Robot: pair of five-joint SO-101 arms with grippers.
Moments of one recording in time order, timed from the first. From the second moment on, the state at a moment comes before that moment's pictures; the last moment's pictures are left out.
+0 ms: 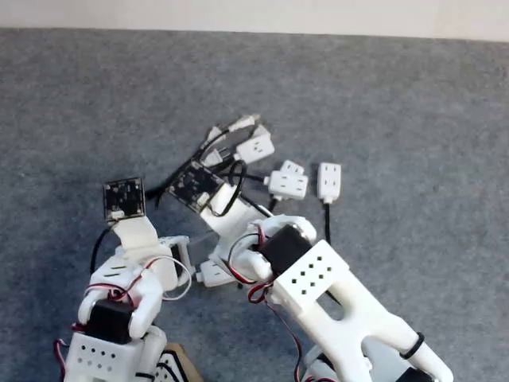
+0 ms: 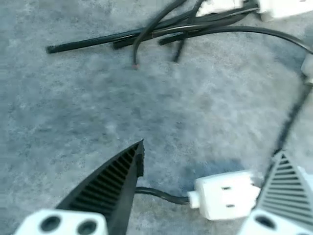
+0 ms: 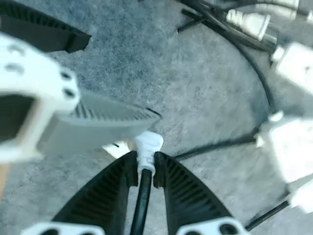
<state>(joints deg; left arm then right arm) 7.1 -90.6 83.2 64.3 -17.2 -46.0 -35.3 37.9 64.1 18.2</state>
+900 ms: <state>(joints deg) -11.6 -90.1 83.6 56.8 -2.2 -49.5 -22.9 21.8 83.8 33.8</state>
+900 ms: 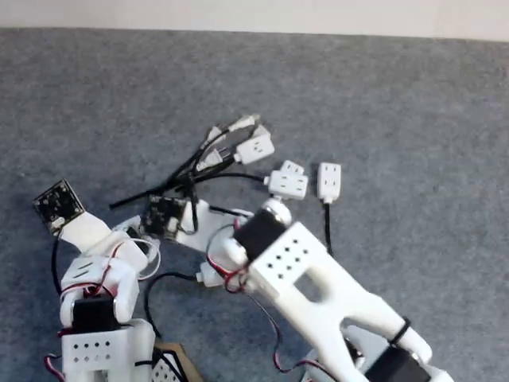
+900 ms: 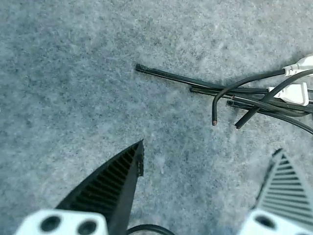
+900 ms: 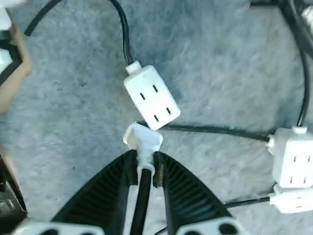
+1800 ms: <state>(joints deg) -11.6 -90.1 84.1 56.7 -2.2 -48.9 -16.8 26.9 71.3 72.9</state>
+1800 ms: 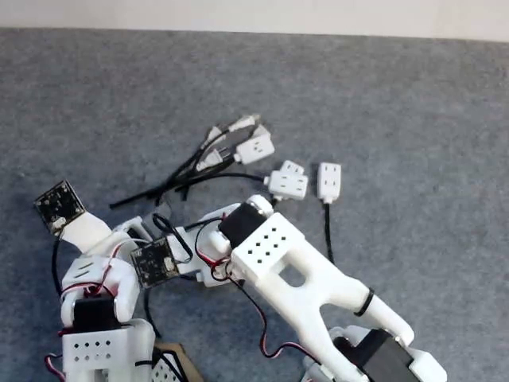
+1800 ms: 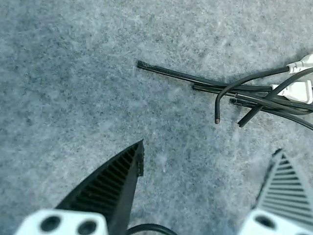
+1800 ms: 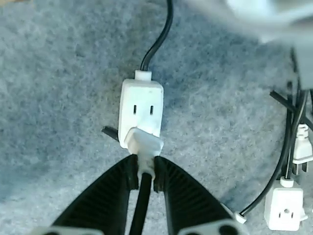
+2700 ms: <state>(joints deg) -11.6 -90.1 85.1 53.8 -2.2 -49.1 -17.0 30.2 71.1 79.3</state>
